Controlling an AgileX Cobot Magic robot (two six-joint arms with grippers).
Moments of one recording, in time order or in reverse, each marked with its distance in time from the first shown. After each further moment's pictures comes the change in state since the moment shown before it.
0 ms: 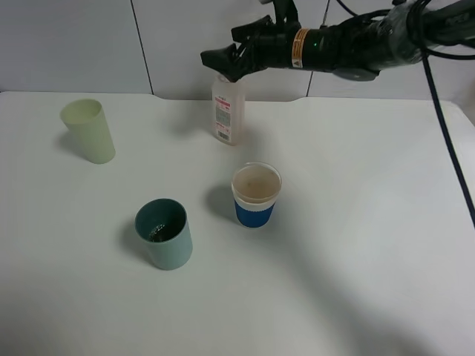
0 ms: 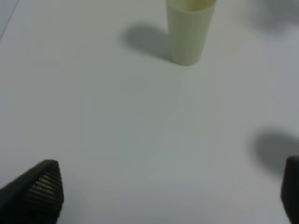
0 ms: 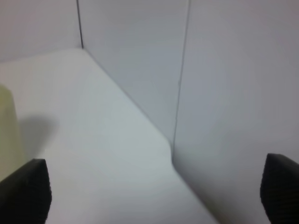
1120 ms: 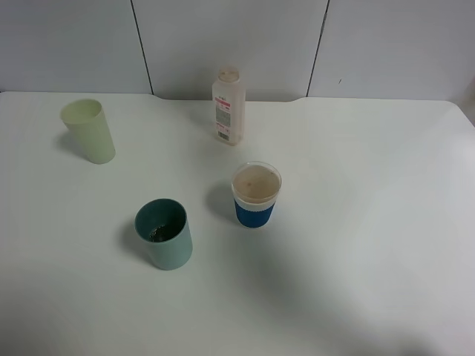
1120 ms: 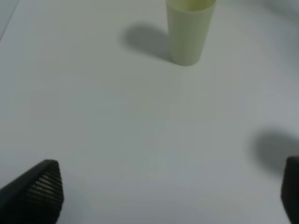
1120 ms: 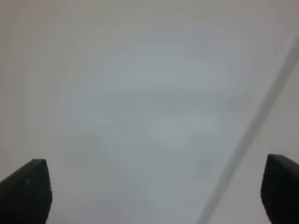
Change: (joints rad) left arm 0.000 0.000 0.000 0.000 0.000 0.000; right arm 0.000 -0.614 0.000 0.282 0.797 -0.244
